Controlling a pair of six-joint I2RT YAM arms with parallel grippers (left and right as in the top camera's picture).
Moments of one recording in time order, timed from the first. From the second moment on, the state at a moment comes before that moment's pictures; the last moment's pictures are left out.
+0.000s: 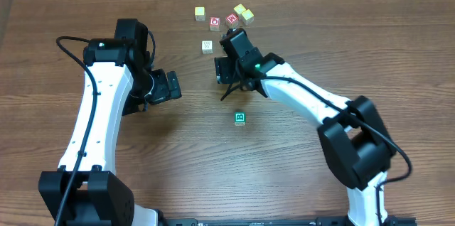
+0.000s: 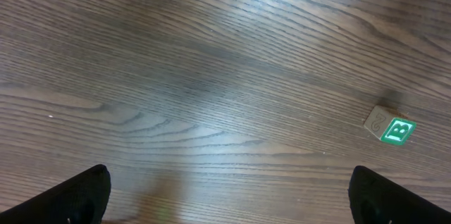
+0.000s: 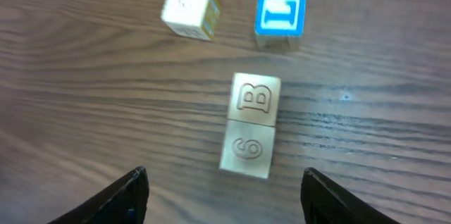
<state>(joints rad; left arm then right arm) -0.02 1.65 1.49 -1.35 0.05 -0.34 0.64 2.09 1.55 -0.41 0.04 0.44</state>
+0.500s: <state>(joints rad) -0.02 1.65 1.49 -1.35 0.05 -0.34 0.64 2.20 1.55 -0.34 0.11 0.44</state>
